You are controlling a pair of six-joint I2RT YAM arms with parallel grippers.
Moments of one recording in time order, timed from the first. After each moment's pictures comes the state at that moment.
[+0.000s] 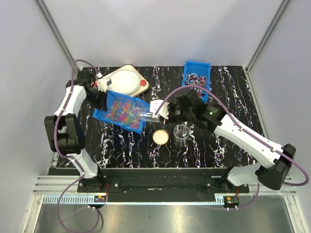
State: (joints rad) left arm 0.12 1.75 1.44 -0.95 0.37 0.44; right arm 0.86 1.33 1.36 -0.66 -0.19 -0.71
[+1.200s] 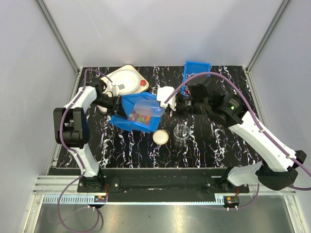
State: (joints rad) left arm 0.02 1.85 1.42 -1.07 0.89 0.31; right arm 0.87 1.33 1.70 -0.91 -0.28 -0.62
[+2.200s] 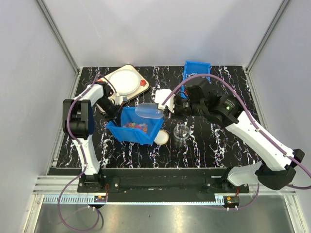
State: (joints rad) left arm -0.03 2.03 1.50 -1.27 0.53 0.32; right arm 0.87 1.33 1.66 -0.90 -0.27 -0.62
